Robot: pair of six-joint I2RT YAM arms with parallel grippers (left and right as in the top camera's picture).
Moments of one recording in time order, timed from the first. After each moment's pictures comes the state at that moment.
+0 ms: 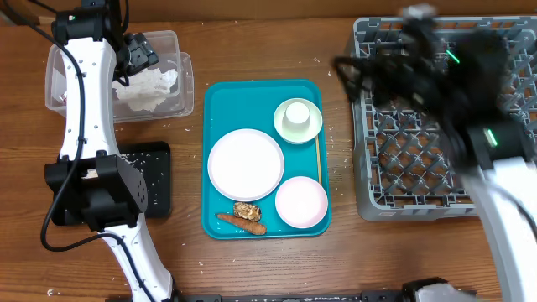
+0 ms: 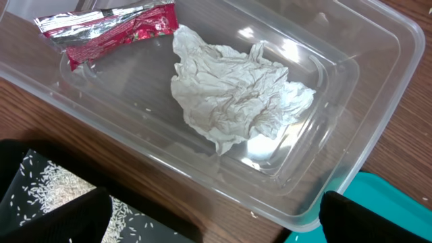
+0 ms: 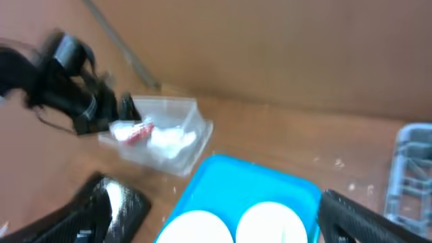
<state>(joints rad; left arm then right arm) 0.13 2.17 2.26 -1.30 -0.17 -0.47 0.21 1.41 1.54 -0.64 -0.48 0.17</state>
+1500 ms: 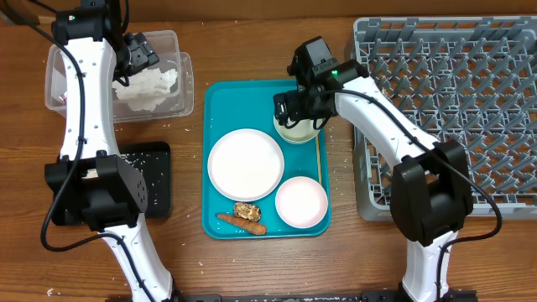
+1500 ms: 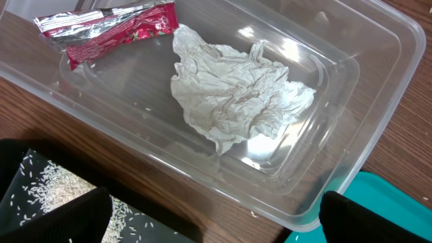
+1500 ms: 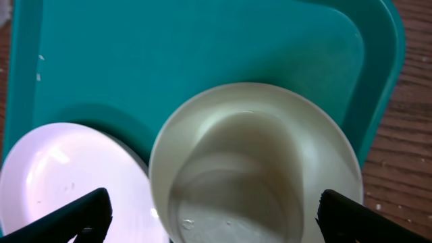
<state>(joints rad) 0.13 2.17 2.26 -1.30 -0.17 -0.47 0.43 2.09 1.73 -0.85 -0.18 0.21</state>
